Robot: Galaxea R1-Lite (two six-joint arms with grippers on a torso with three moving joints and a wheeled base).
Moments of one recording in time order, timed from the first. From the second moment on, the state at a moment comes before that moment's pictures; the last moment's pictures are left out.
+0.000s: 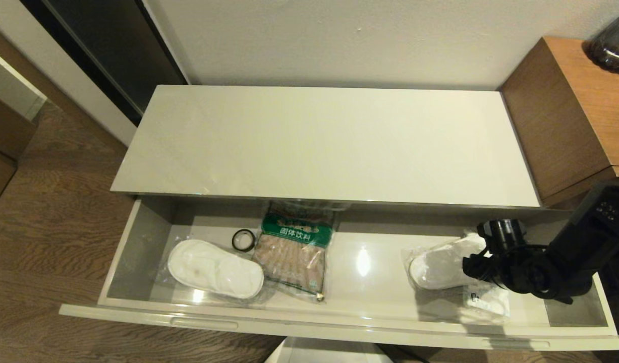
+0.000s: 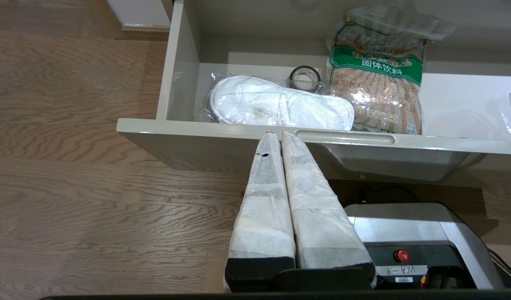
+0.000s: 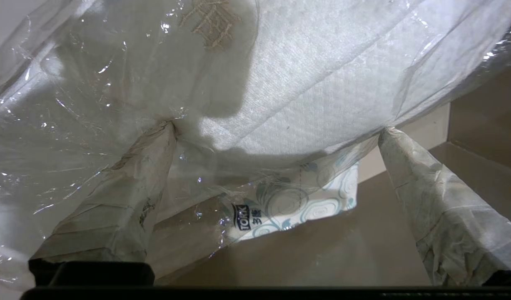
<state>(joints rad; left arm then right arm) -0.01 0.00 0.00 -0.01 -0.01 -0.03 0.03 2.24 -0.79 -0.64 -0.42 0.31</state>
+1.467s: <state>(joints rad) -0.01 0.00 0.00 -0.01 -0.01 -0.03 -0.03 2.06 -0.94 -0.19 -0.33 0.23</state>
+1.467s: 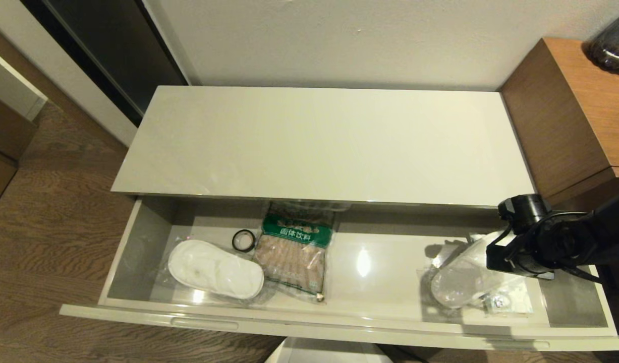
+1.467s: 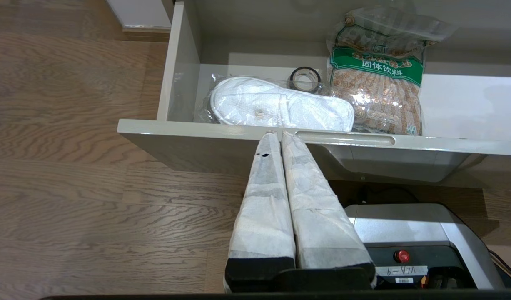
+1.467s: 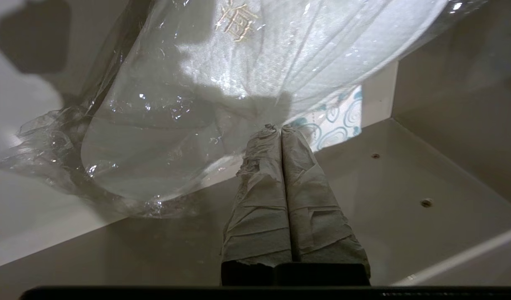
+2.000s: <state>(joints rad) -0.01 0.00 0.00 -0.01 -0.01 -0.02 -0.08 2.02 -1.08 -0.02 -0.33 0.25</state>
